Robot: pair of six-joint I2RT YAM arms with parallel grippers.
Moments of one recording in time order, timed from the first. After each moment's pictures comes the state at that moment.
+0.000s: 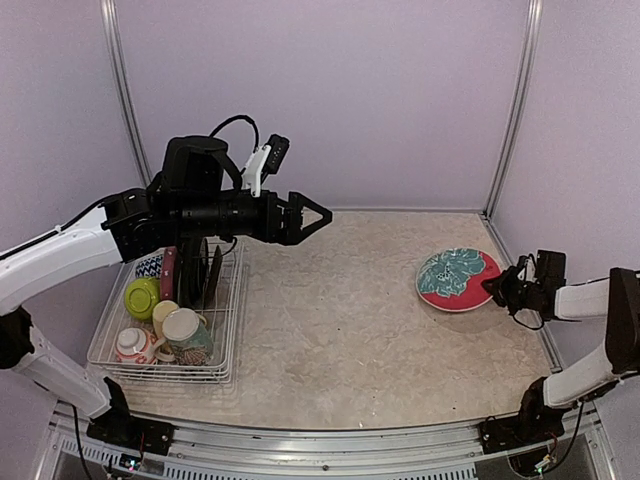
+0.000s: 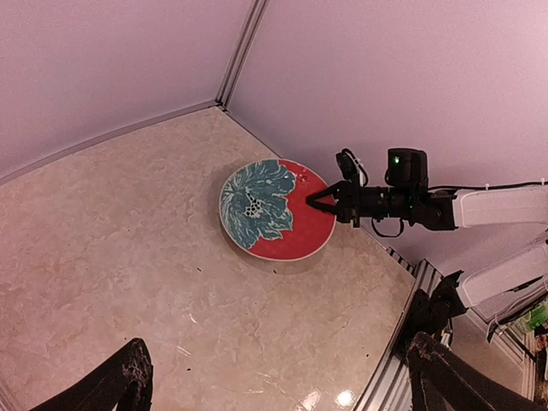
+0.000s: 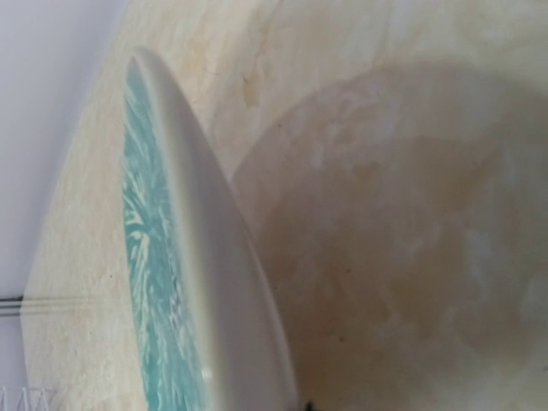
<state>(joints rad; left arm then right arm) -0.93 1.39 1.38 -0.30 0.12 -0.38 -0.21 1.34 0.46 0.25 -0.53 0.81</state>
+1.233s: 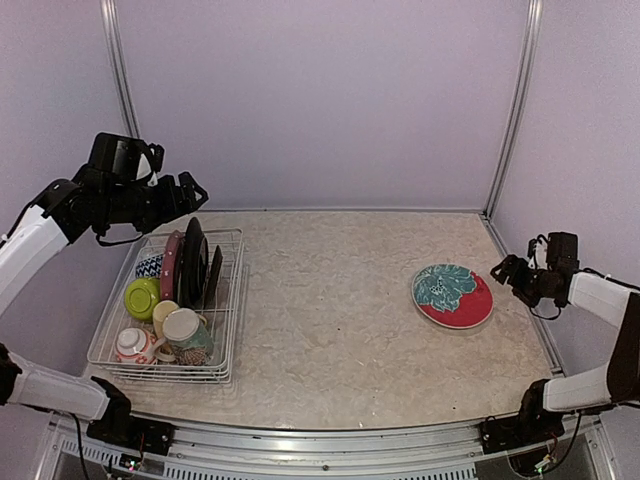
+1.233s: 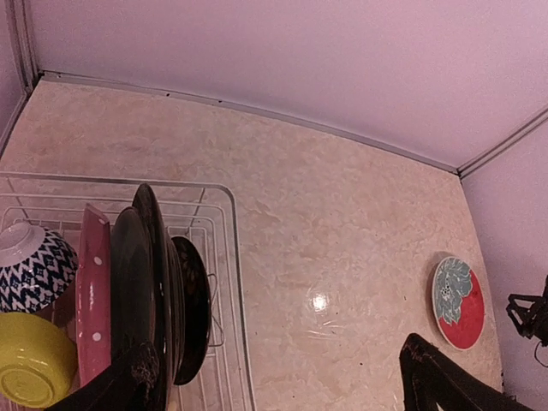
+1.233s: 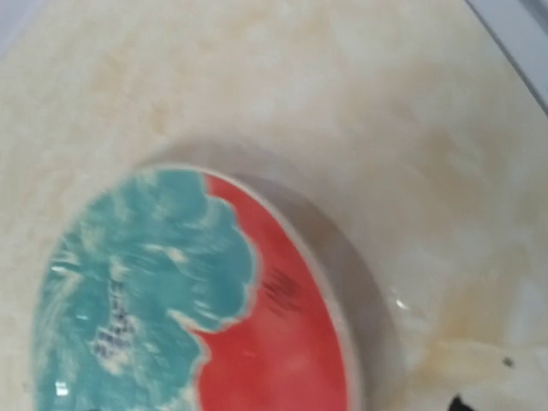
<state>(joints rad) -0.47 1.18 1.34 -0.69 -0.08 -0.54 -0.25 1.19 0.59 -0.16 -0.35 0.41</state>
